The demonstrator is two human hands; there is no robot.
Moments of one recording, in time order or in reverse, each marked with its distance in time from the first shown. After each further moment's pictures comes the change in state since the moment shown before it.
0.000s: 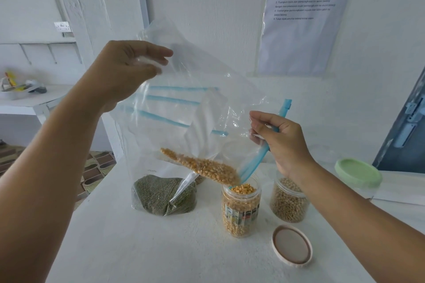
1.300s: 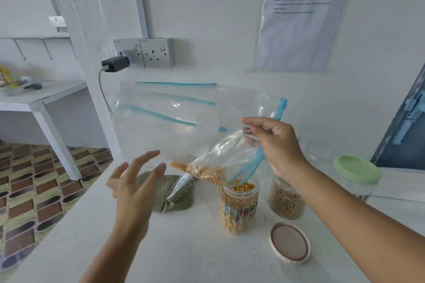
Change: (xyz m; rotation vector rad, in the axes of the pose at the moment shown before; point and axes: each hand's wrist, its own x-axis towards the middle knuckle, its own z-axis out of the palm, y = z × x) left_hand -0.174 -0.063 0.108 -0.213 0.313 -0.587; right_hand -0.002 0.012 0.003 -0.079 -0.043 0.004
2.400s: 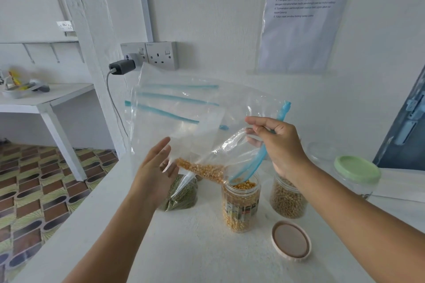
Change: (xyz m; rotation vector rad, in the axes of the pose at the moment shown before) left_hand 0.053 -0.013 0.029 -0.776 -0.272 -0.435; right_hand -0.005 -0.005 -0.002 0.019 -0.006 -0.001
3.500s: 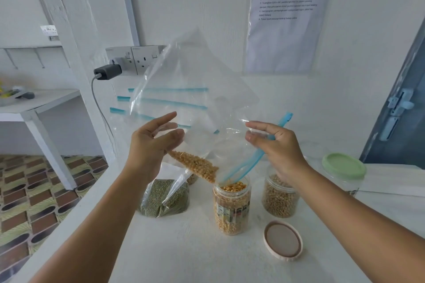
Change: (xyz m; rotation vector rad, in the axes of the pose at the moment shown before) left_hand 0.016 0.038 0.049 0.270 -0.175 0.351; right_hand -0.003 0.007 -0.031 -0.086 0.015 -0.020
